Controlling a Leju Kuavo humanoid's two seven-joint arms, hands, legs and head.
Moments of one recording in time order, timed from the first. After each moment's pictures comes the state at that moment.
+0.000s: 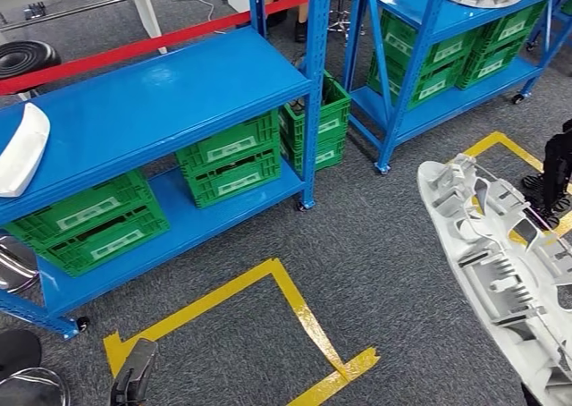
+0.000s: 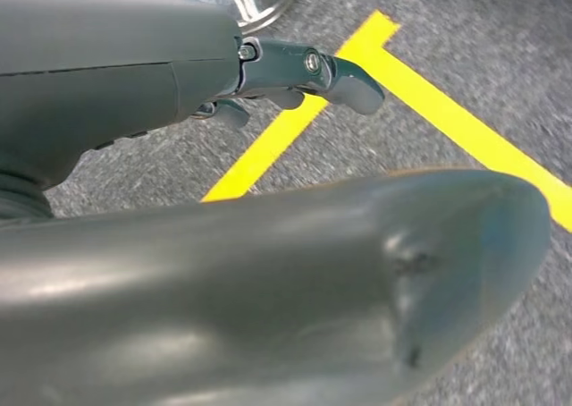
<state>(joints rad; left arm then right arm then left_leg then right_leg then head) -0.11 -0.13 1.28 -0.22 -1.02 -0.04 -0.56 0.54 0.16 0.11 -2.18 0.79 -0.69 -0.69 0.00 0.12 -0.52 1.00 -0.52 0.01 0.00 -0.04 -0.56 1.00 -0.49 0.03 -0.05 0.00</state>
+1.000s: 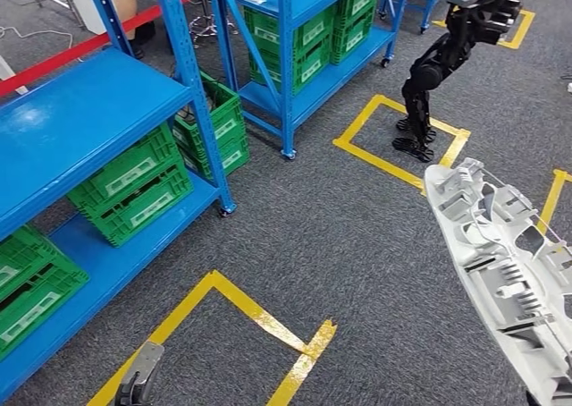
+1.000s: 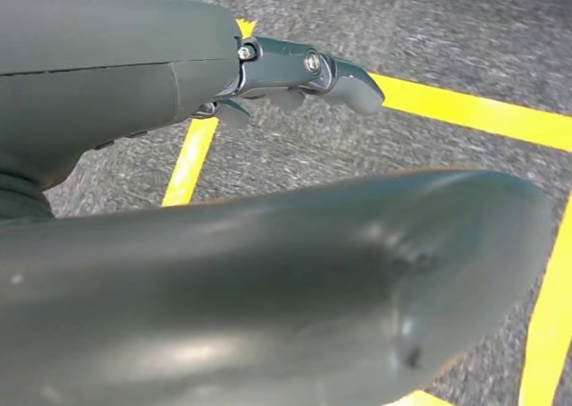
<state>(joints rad) -0.09 -0.14 1.25 -0.22 -1.05 -0.03 -0.55 0.58 0.20 0.11 -2.22 0.80 -0.69 -0.69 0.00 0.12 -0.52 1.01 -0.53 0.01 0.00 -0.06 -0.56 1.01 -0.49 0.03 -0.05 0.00</state>
